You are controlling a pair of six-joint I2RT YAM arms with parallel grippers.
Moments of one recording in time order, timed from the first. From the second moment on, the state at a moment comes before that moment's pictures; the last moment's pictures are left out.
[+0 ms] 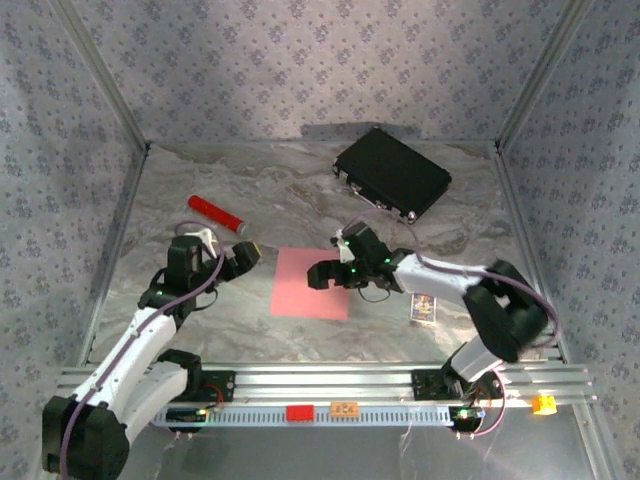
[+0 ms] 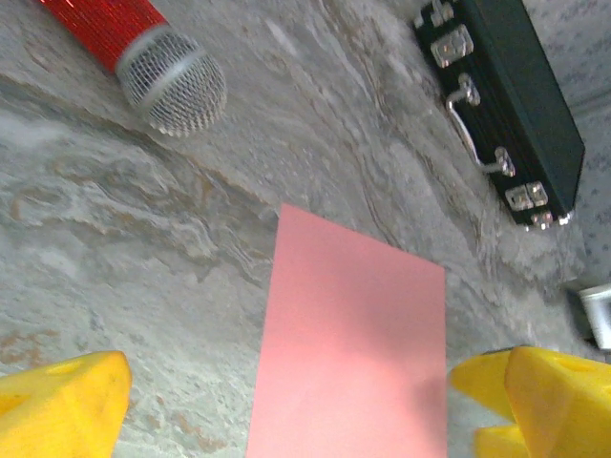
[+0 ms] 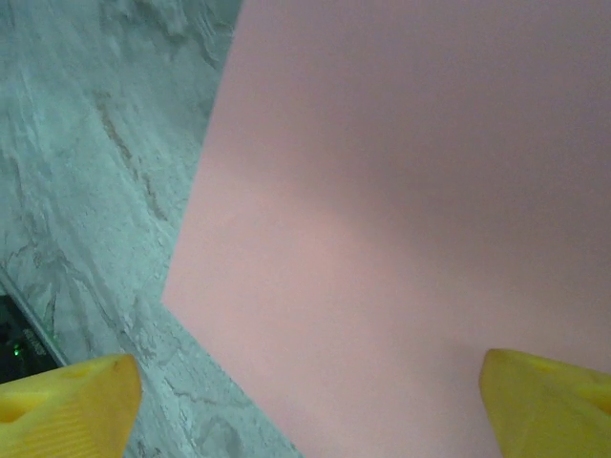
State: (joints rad) left arm -0.28 0.84 0.48 -0.27 0.28 -0.71; right arm 0.73 1.50 0.81 -0.15 -0.34 0.59
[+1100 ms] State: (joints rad) left arm -0.80 1.87 1.32 -0.80 -0.04 -0.69; right arm 0.41 1.05 0.51 -0.25 -0.20 0.70
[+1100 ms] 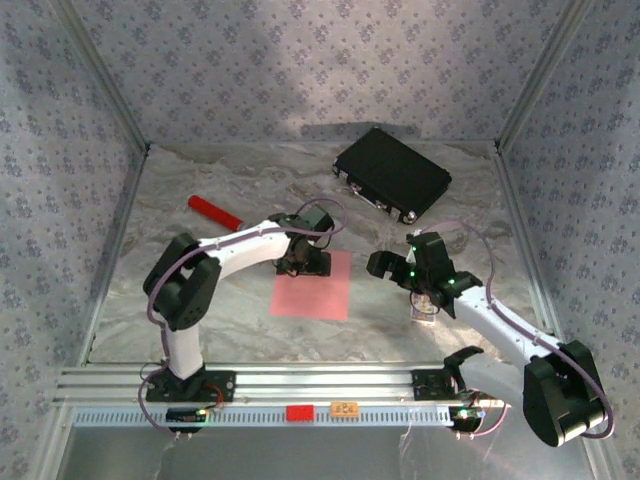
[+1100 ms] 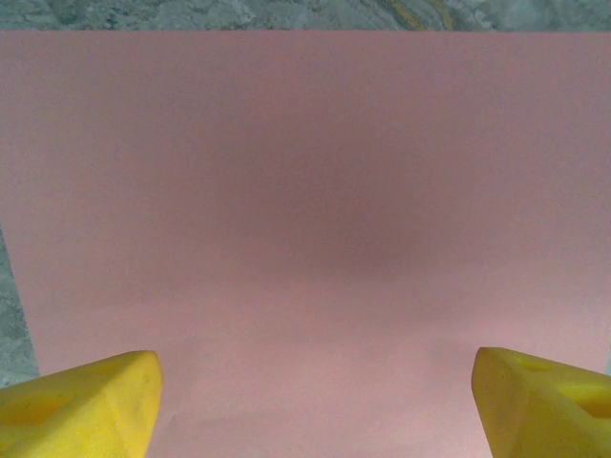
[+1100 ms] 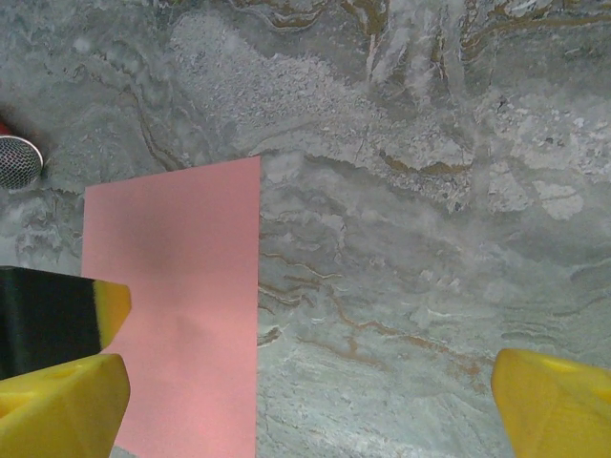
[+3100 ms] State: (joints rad) left arm -0.84 2.01 1.41 -0.92 -0.04 -0.70; right arm 0.41 1.05 0.49 -0.22 -0.23 0.75
